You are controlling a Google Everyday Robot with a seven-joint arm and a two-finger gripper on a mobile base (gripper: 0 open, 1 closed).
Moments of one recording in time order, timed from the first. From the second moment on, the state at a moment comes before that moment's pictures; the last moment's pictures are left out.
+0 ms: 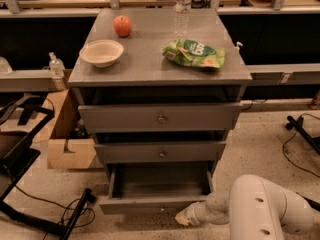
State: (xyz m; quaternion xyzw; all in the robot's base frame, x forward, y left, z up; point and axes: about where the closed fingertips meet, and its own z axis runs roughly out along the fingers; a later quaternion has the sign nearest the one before) arm 0.515 -0.109 0.109 -0.40 0.86 0.25 0.19
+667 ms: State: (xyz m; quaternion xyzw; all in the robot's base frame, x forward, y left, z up) arm 0.541 -0.111 0.110 -0.40 0.86 0.26 0.20
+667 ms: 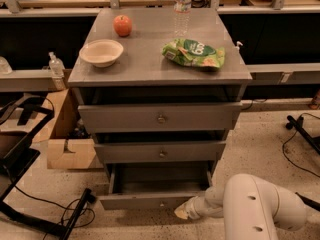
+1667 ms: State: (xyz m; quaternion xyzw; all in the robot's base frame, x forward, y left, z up) arm 0.583 -0.109 0.109 -0.40 0.86 0.26 0.20
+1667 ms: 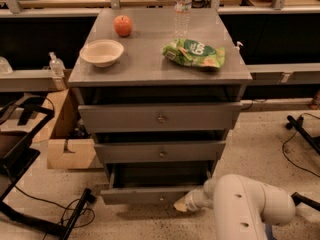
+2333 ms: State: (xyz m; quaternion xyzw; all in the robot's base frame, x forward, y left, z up) arm 0.582 -0.108 0.108 -0.40 0.86 0.26 0.20
